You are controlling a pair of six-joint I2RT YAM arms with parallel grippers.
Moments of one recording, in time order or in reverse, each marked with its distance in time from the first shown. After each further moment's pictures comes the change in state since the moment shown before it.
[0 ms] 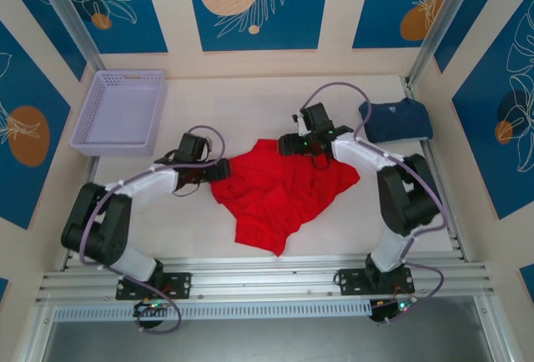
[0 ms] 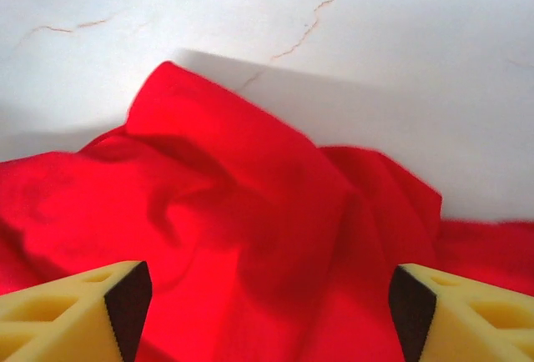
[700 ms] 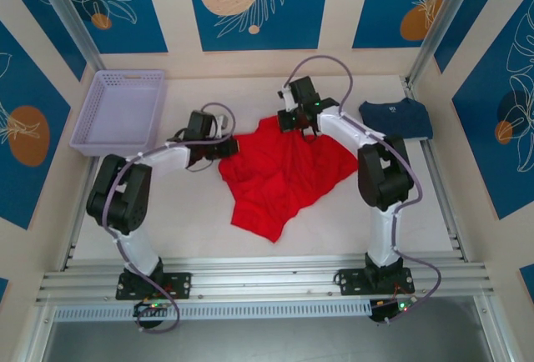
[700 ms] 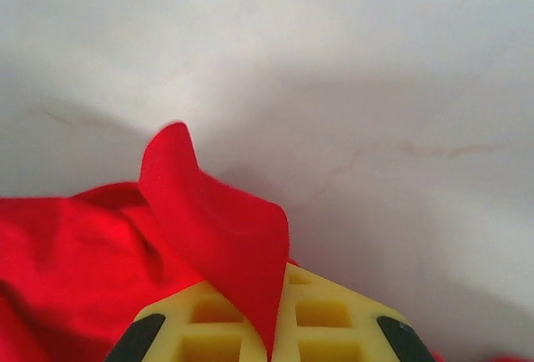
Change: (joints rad) left arm 0.030 0.214 0.263 0.143 0.251 -0.009; right arm -0.022 0.219 0.418 -0.127 0.007 -0.178
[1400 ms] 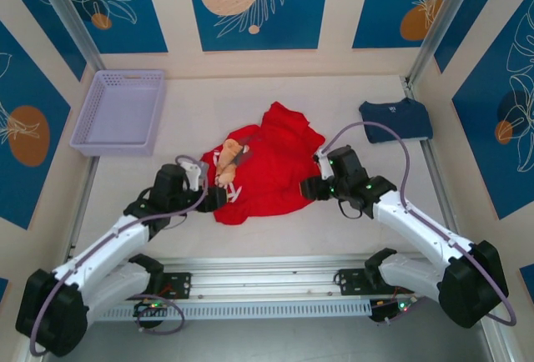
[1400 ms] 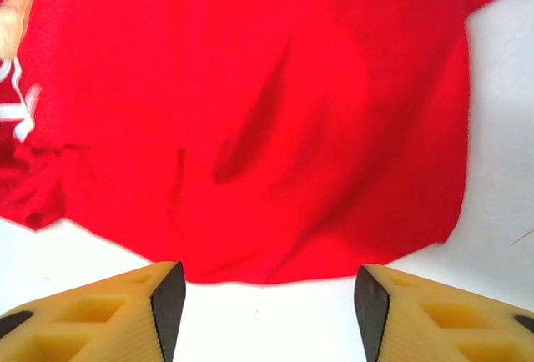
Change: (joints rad) left arm -0.095 -0.865 -0.618 -0.188 -0.039 0.040; right arm 0.126 -0.923 -0.941 0.017 -0.012 0.161
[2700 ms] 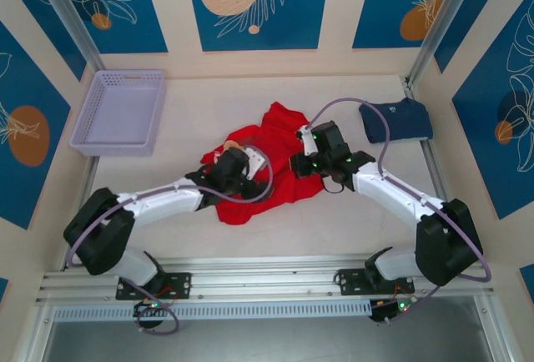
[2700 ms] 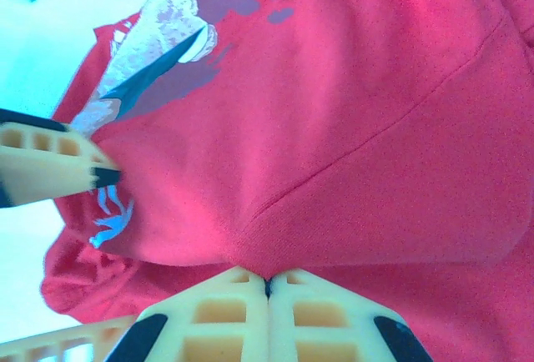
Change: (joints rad) left arm -0.353 0.630 0.391 0.180 -0.294 0.345; right arm -0.028 0.285 0.226 0.131 -0.098 0.020
